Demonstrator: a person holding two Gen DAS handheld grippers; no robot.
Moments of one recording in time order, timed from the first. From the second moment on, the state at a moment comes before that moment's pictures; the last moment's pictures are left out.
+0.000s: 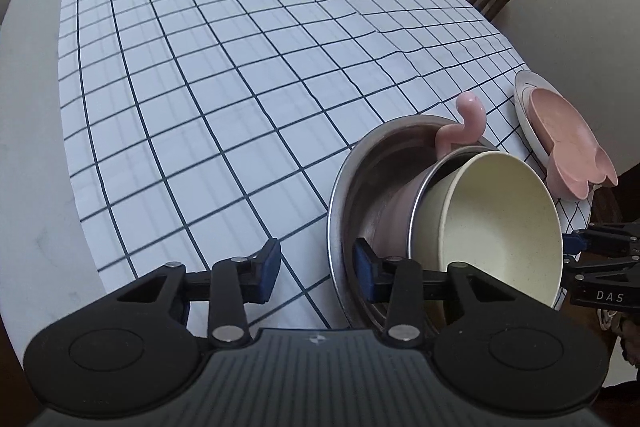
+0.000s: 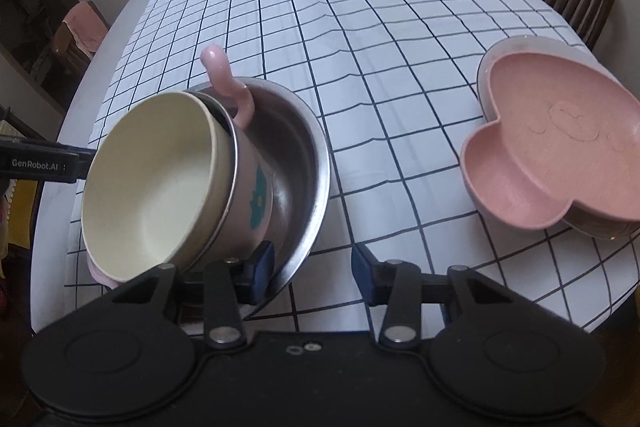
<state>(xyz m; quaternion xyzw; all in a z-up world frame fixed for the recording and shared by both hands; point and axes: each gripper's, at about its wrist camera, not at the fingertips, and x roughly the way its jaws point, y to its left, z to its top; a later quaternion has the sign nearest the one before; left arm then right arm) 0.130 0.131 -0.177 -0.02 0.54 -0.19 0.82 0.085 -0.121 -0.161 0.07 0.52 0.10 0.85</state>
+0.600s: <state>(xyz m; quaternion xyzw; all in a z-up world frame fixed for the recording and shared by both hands) 0.131 0.116 -0.175 -0.02 0.56 -0.16 0.82 0.099 -0.110 -0.158 0.07 0.54 0.11 0.83</state>
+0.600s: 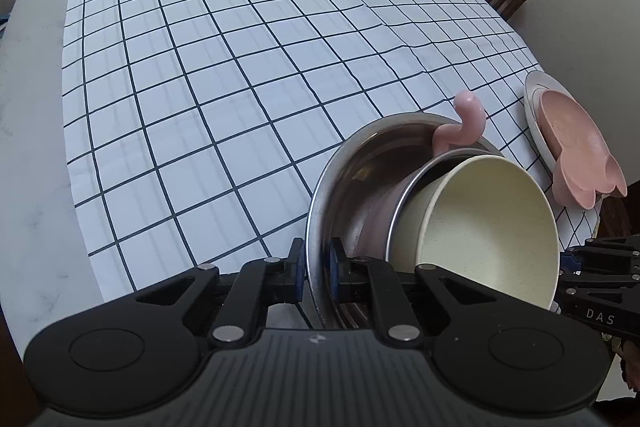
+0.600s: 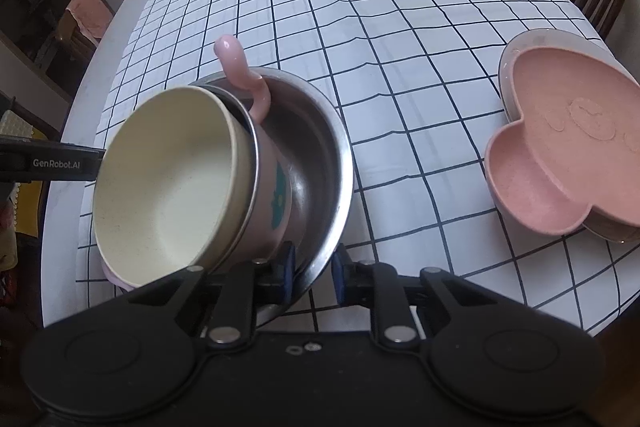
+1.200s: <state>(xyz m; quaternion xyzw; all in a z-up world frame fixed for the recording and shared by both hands) 0.119 0.099 -0.160 -0.01 0.56 -0.14 0.82 0.100 -0.116 -0.146 0.05 0.55 0.11 0.83</state>
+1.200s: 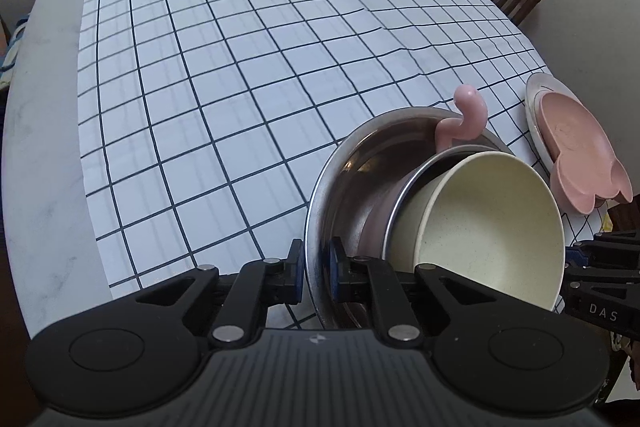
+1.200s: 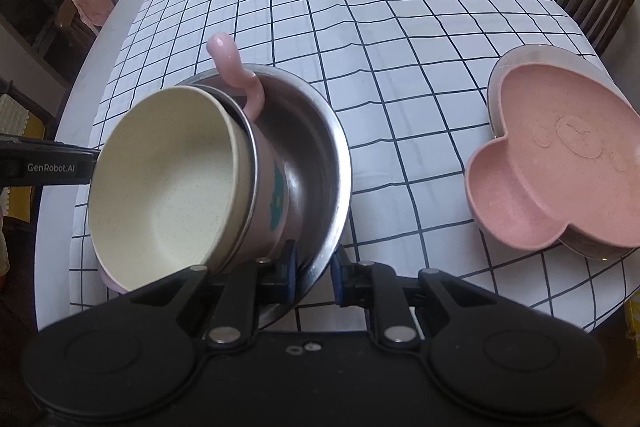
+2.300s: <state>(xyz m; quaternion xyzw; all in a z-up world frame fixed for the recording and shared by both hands) 0.155 -0.125 -0.087 0.01 0.52 -0.16 0.84 0.127 -0.322 -0.069 0.06 0.52 0.08 0.85</state>
